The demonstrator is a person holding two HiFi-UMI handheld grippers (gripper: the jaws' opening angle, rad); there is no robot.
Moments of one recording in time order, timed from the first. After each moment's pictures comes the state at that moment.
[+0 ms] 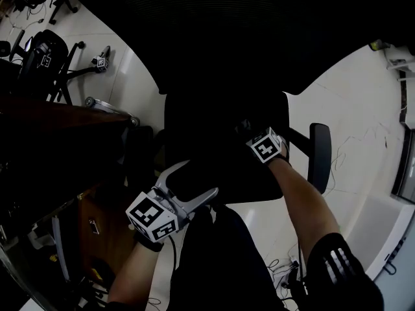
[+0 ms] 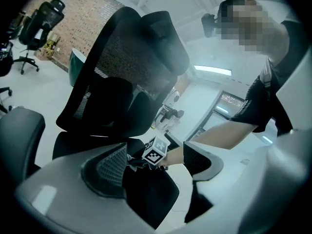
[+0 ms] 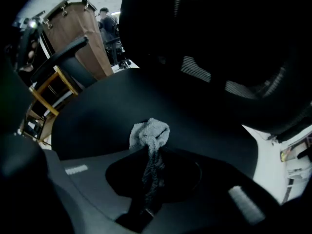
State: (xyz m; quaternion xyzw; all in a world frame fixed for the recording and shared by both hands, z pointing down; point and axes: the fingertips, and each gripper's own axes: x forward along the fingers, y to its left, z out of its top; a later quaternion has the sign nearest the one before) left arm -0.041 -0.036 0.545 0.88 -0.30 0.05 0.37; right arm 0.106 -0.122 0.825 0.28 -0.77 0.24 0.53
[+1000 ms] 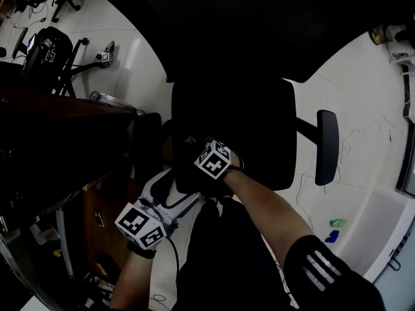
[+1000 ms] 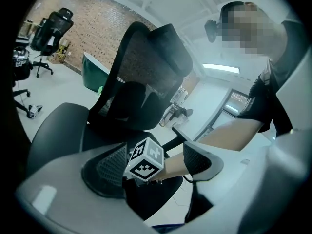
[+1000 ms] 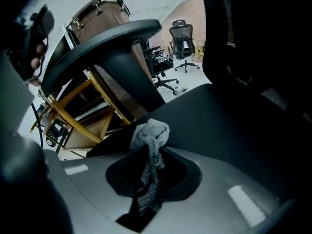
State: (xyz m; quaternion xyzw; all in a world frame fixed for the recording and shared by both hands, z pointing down) left arm -0.107 0.019 0.551 0.85 -0.35 0.08 0.38; right arm -0.130 -0.018 0.798 0.14 -0.86 0.24 0.43
